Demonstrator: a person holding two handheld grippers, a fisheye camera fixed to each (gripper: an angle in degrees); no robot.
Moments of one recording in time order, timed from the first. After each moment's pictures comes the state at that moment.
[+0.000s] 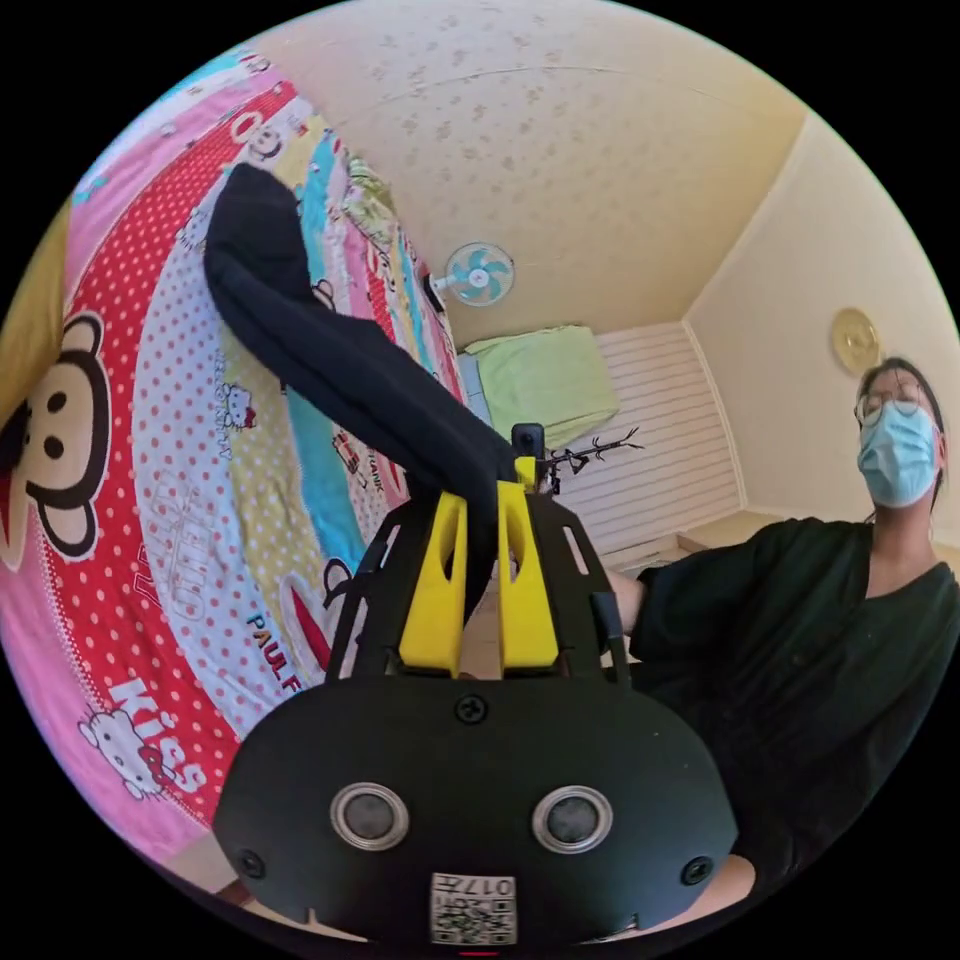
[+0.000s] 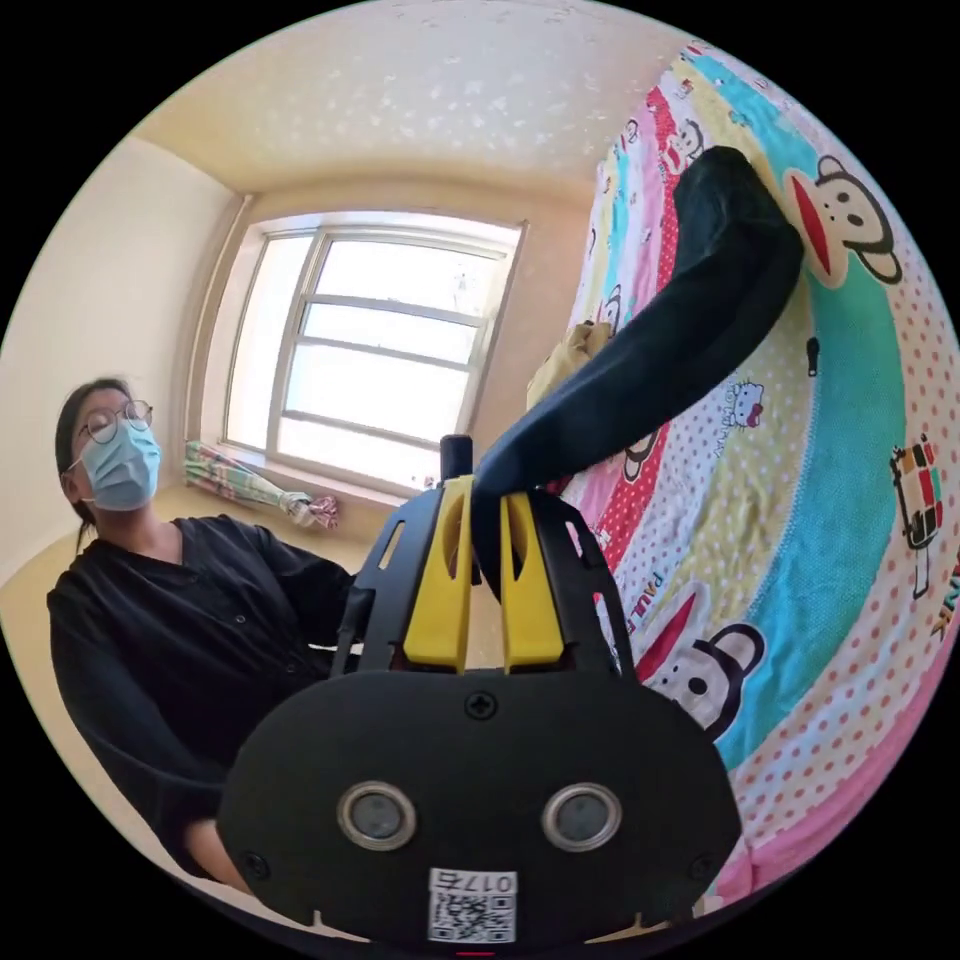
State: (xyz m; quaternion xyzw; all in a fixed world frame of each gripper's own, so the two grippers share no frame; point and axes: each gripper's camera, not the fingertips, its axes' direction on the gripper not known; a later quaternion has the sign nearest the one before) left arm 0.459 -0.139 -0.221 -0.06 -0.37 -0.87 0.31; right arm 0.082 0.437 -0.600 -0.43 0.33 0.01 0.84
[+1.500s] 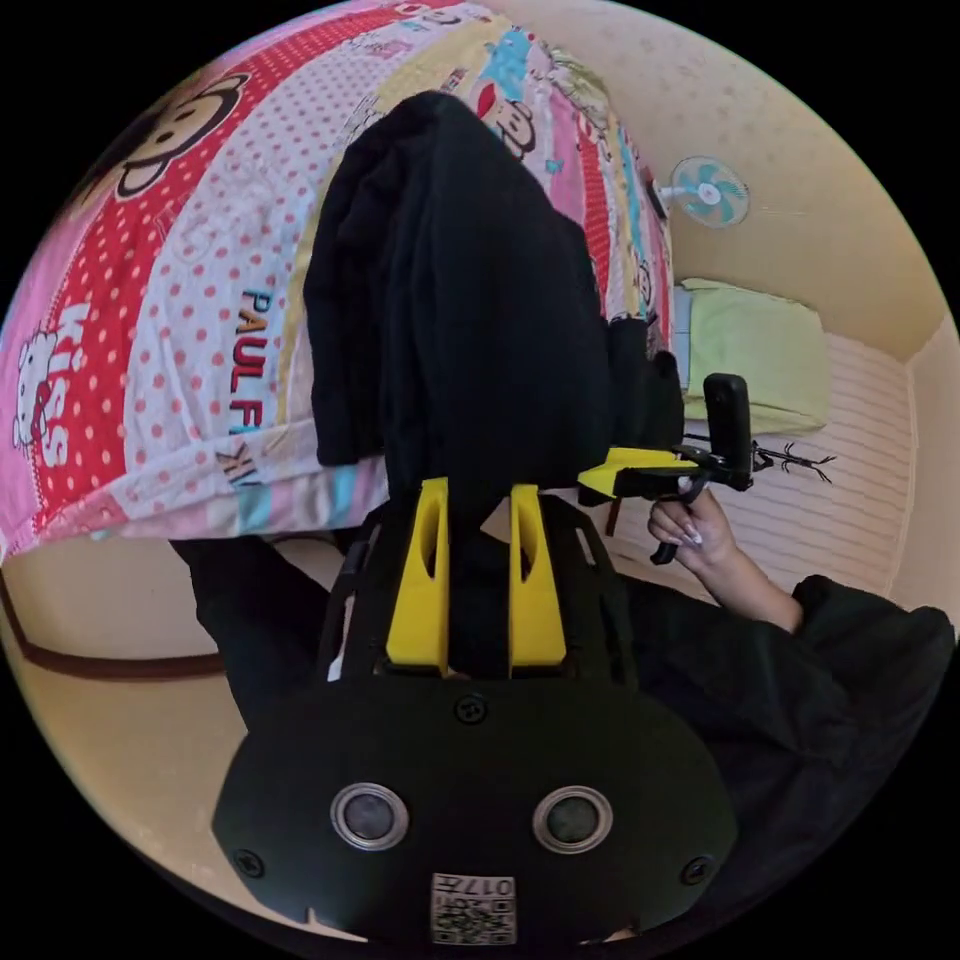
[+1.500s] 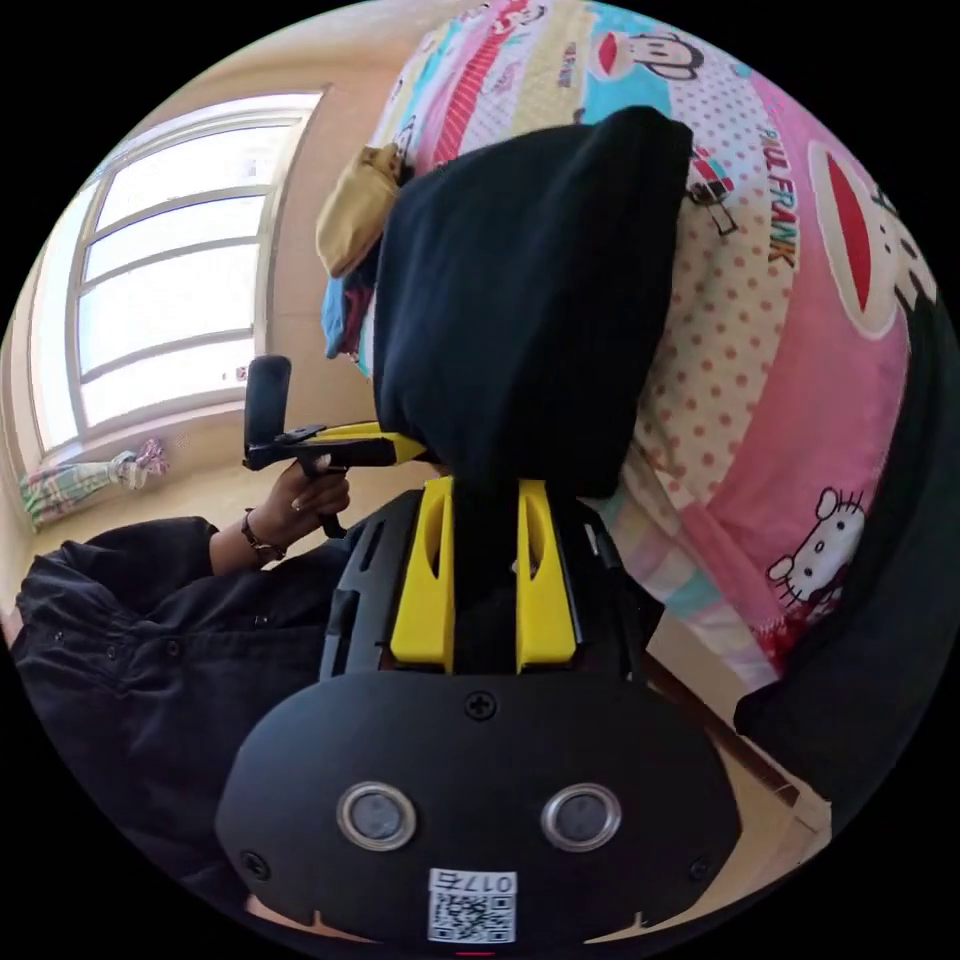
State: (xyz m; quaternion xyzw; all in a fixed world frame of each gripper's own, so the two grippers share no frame) left arm 0.626 -0.016 -0.051 -0.22 -0.33 -0.92 0.00; right arm 0.060 0.500 -0.716 -0.53 0.58 0.13 0.61
